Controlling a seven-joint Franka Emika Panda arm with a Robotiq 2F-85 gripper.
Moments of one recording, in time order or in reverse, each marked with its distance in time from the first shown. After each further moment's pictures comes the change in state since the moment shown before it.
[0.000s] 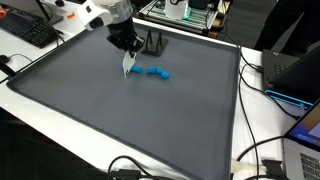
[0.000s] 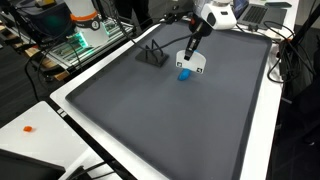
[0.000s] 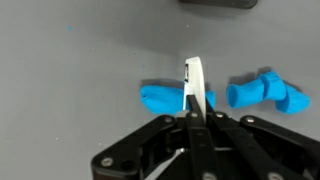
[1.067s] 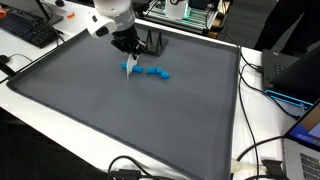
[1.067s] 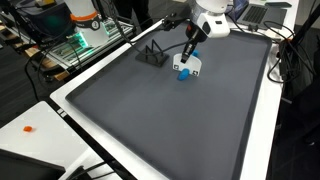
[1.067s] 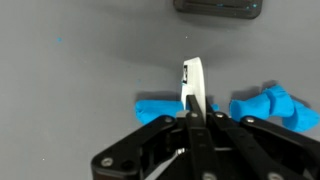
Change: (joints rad) arm -0.002 0.024 0.002 -0.020 0.003 0.005 0.000
